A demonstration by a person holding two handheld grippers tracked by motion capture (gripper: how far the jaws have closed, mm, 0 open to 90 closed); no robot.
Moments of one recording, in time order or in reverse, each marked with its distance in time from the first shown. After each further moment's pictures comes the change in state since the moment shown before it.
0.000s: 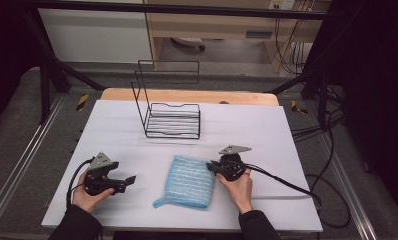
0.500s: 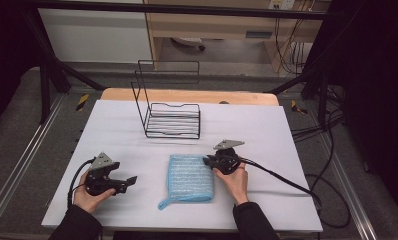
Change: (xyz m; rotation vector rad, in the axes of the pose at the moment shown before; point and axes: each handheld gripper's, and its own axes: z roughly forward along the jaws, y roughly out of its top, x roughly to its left) left arm -0.003 0.001 0.002 0.003 -0.004 -0.005; right arm -0.010 0.012 0.022 0.001 0.002 -0.084
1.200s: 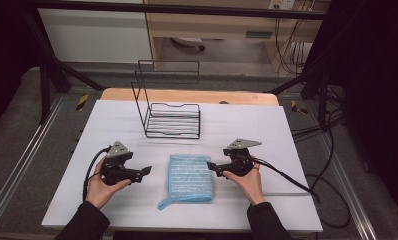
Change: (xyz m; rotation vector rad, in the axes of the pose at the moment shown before) left arm -0.027 0.052 0.021 -0.005 0.001 0.008; right arm -0.014 -0.004 -0.038 -0.084 0.050 0.032
